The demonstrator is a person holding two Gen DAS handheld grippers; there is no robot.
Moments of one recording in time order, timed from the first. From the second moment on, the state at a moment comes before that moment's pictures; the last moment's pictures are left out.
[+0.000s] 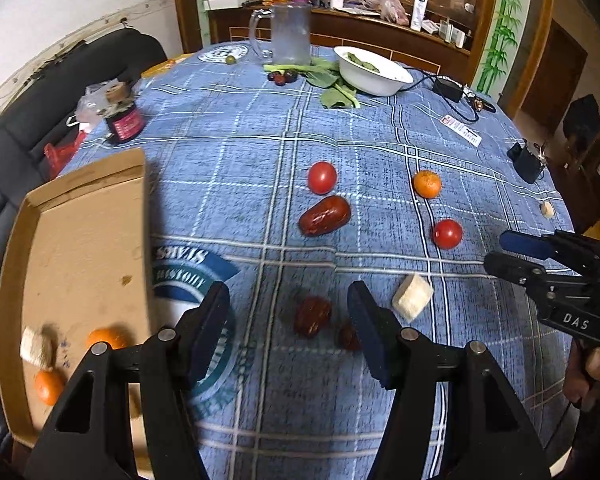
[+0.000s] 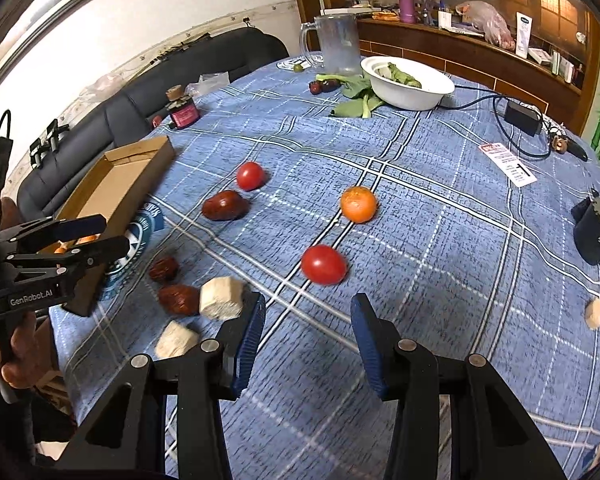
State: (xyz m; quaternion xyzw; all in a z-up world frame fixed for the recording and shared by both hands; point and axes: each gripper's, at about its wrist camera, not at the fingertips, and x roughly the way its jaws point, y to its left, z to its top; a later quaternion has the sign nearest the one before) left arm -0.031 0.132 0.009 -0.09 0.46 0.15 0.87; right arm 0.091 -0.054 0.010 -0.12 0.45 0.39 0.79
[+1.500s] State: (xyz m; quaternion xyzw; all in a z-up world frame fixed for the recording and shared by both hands) left arm -0.014 0.121 0.002 -0.01 0.45 0.21 0.87; right arm 0.084 -0.035 0.009 -0.14 0.45 0.40 0.79
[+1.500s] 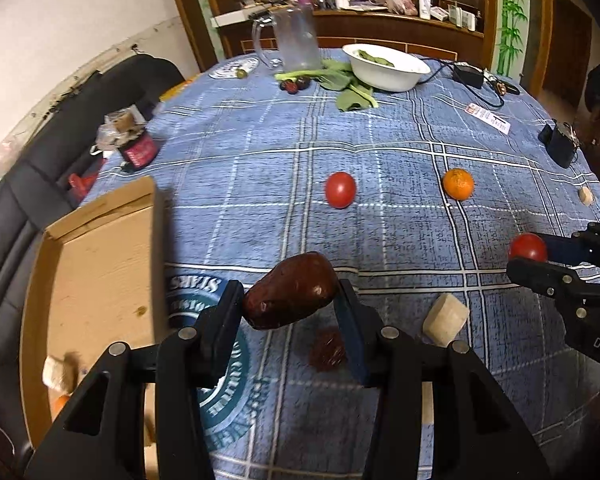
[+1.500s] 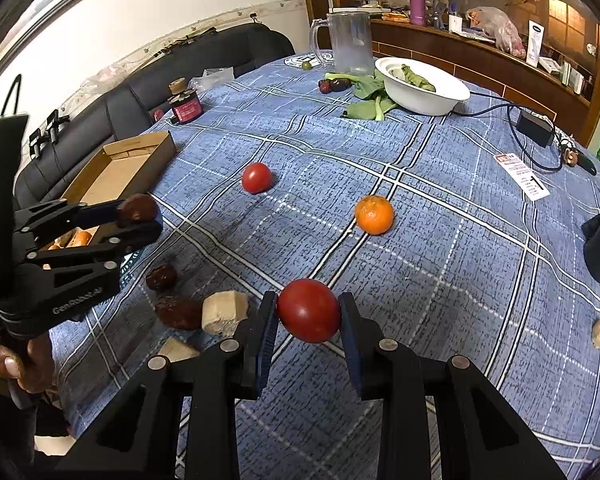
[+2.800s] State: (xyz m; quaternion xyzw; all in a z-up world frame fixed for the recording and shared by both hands) left arm -0.100 0.150 0.036 -0.01 0.39 0.29 0.87; right arm 0.025 0.001 0.041 -0.17 0.41 0.44 0.78
